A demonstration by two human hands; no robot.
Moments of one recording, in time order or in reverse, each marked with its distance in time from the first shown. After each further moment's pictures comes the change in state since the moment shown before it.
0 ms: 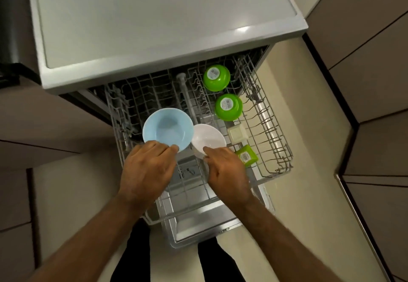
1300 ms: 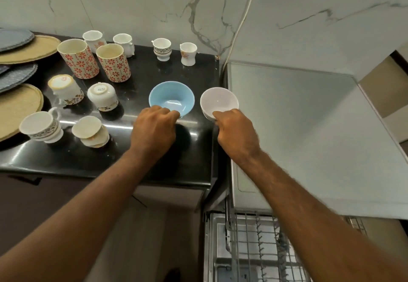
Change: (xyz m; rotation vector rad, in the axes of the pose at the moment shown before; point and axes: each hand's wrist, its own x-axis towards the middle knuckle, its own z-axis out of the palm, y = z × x) left_hand 0.103 -0.387 -0.261 0.253 0.224 -0.381; right_hand 0.399 -0.357 0.077 -0.201 -0.052 -0.383
